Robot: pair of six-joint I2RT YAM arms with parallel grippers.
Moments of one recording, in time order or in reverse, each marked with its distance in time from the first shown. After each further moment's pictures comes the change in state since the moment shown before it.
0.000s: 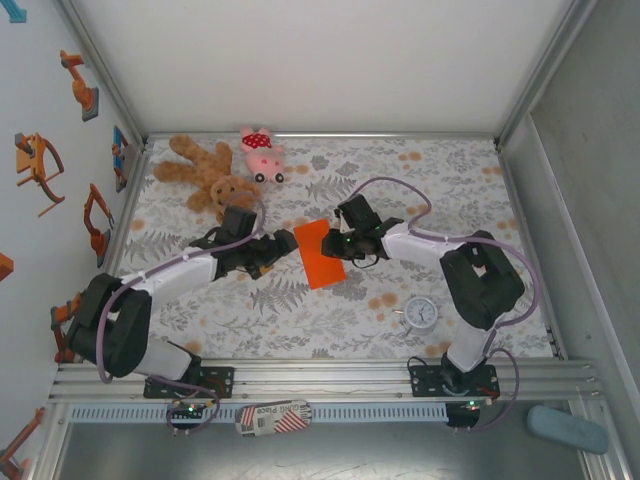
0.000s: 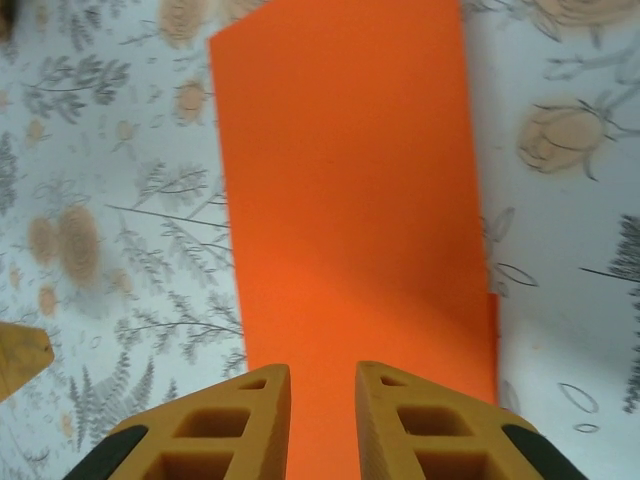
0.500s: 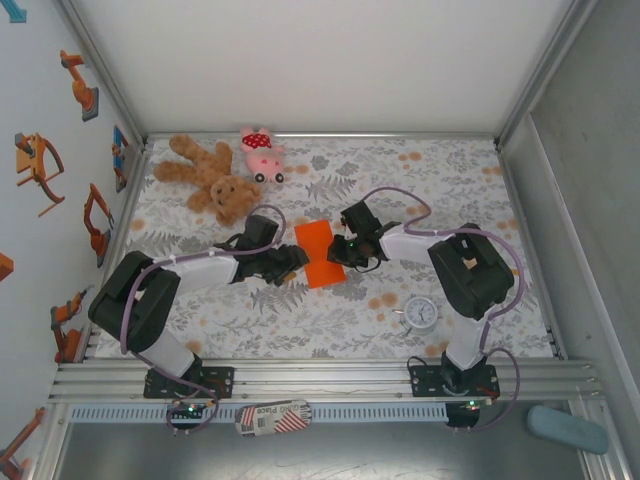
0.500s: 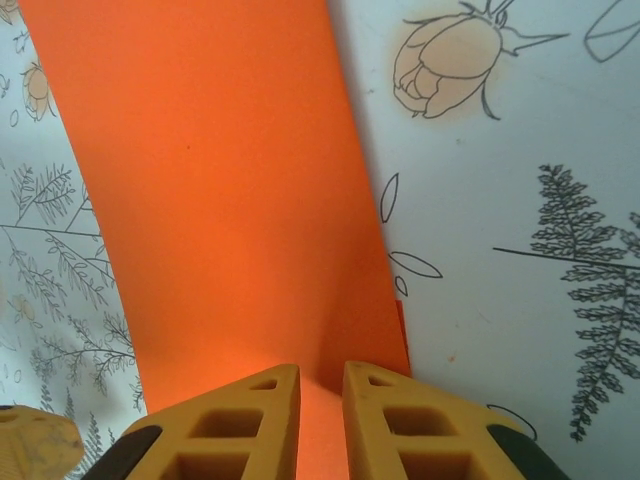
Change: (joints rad) left arm -0.104 0.158 -0.004 0.121 0.023 -0.117; right arm -0.027 0.079 -0.035 0.043 -0.029 0.075
